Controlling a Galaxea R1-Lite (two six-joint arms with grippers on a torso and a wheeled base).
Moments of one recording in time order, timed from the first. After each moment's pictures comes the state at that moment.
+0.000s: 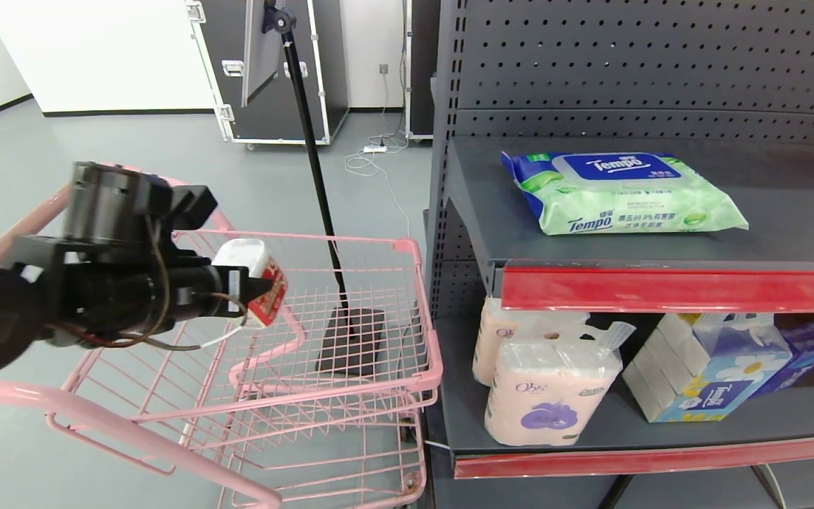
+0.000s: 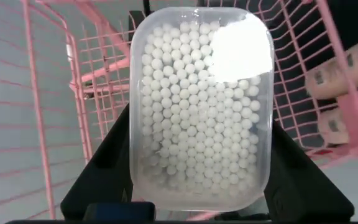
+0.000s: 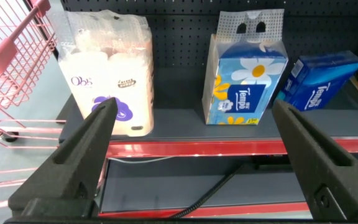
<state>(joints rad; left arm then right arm) -0.30 1.59 -0.90 -0.13 0.08 -0.14 0.00 0.00 0.00 0.01 -0.04 -0.03</state>
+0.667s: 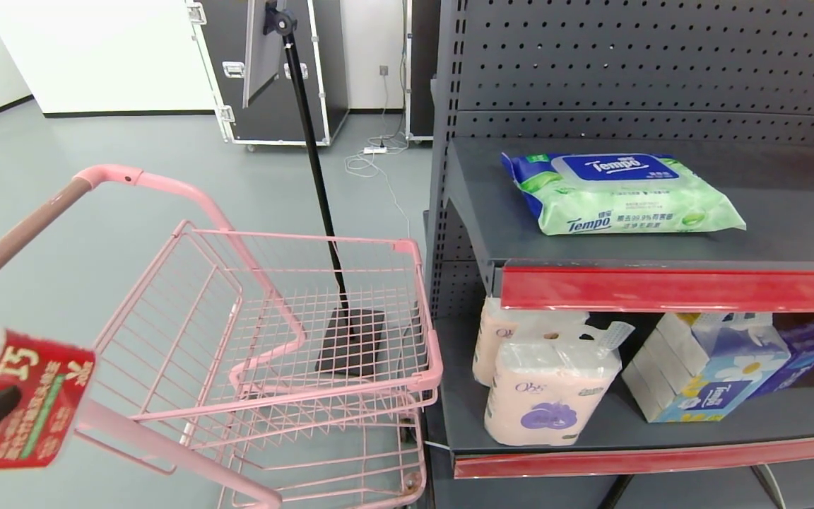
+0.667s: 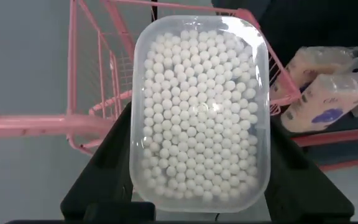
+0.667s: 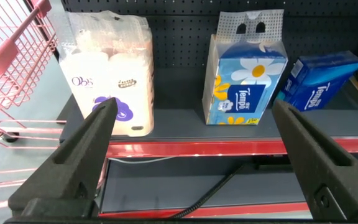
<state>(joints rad) -0.26 0.64 -0.57 0.16 0.06 -0.13 0.00 0.00 0.00 0.01 -0.04 -0.03</state>
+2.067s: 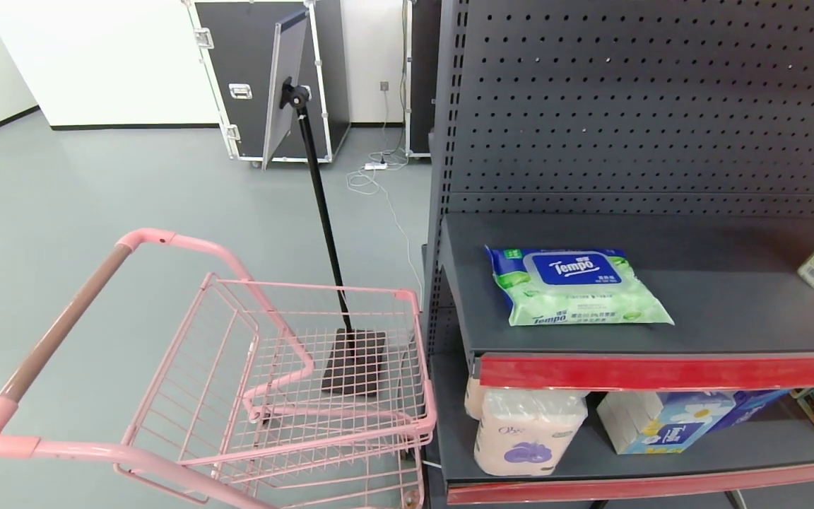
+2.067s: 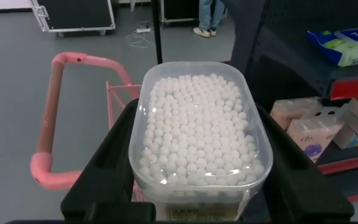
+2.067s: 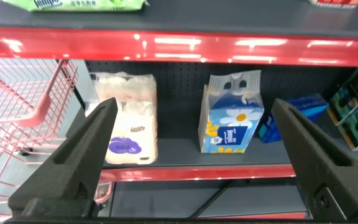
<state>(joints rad) -0.27 0.29 -0.50 0.20 0.06 0.02 0.00 0.00 0.00 0.01 -0.04 -0.03</state>
